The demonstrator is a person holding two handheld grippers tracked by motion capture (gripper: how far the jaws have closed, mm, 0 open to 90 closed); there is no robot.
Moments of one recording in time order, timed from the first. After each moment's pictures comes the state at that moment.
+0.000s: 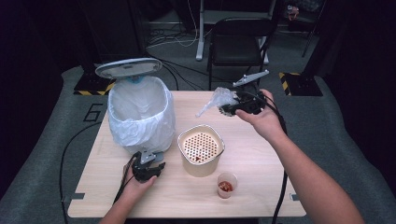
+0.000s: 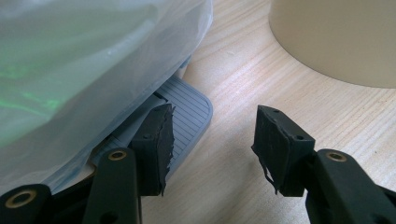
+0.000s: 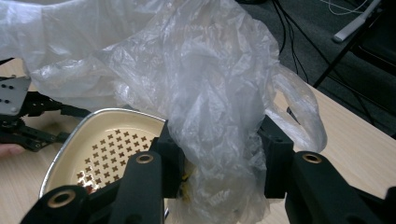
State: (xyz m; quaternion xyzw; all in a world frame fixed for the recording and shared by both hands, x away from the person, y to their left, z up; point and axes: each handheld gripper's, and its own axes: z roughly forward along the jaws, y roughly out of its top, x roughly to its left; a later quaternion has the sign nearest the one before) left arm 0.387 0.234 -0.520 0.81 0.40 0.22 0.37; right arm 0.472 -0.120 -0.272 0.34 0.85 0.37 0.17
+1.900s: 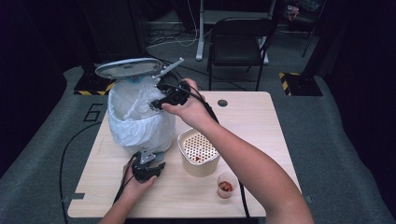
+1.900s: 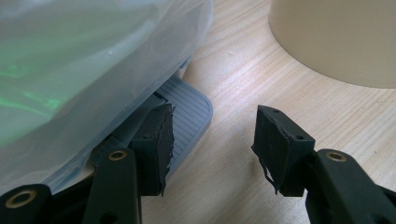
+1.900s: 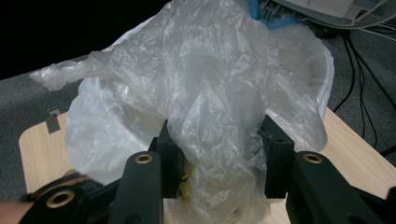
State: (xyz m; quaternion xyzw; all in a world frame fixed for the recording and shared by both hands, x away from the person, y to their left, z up) left arm 0.386 0.230 -0.523 0.79 0.43 0.22 0.39; right arm 0.481 0.073 -0.252 0.24 0.88 0.40 0.13
